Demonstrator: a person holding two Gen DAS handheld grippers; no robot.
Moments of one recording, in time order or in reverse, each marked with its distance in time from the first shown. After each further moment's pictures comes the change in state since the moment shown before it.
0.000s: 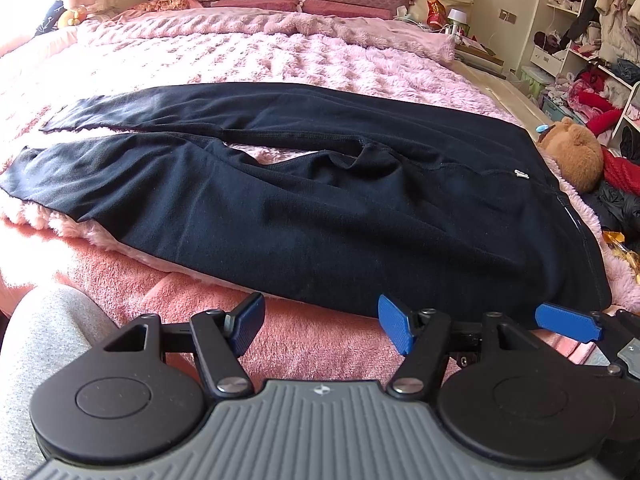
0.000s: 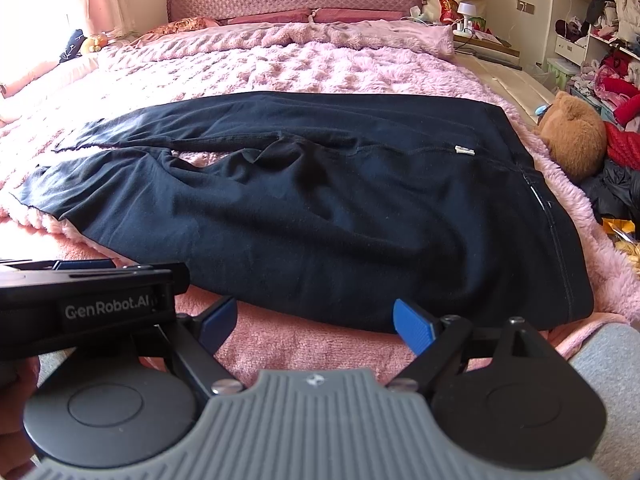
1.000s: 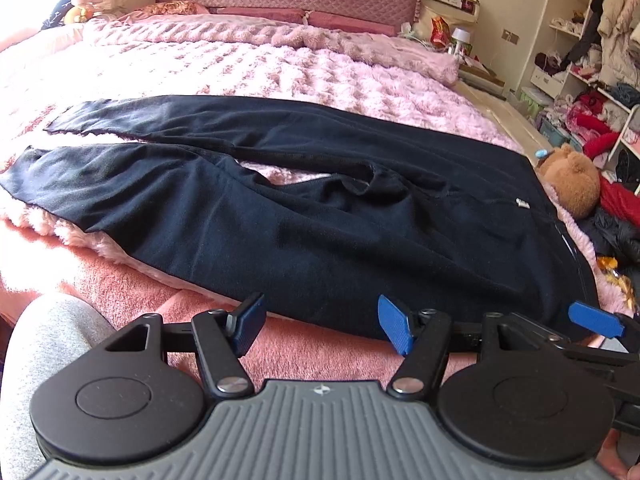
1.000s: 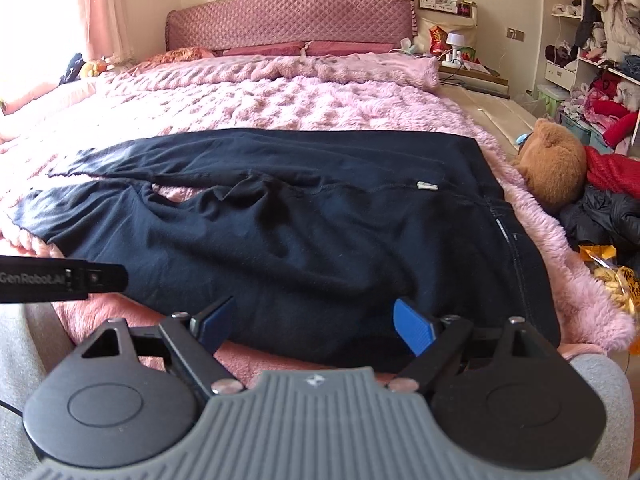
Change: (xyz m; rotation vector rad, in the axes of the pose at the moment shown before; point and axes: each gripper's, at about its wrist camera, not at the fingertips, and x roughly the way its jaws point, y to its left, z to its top) left arm -0.011 0.026 0.013 -0.063 -0.046 -0.033; right arm -0.014 -0.041 0.005 0.010 -0.123 -0.015
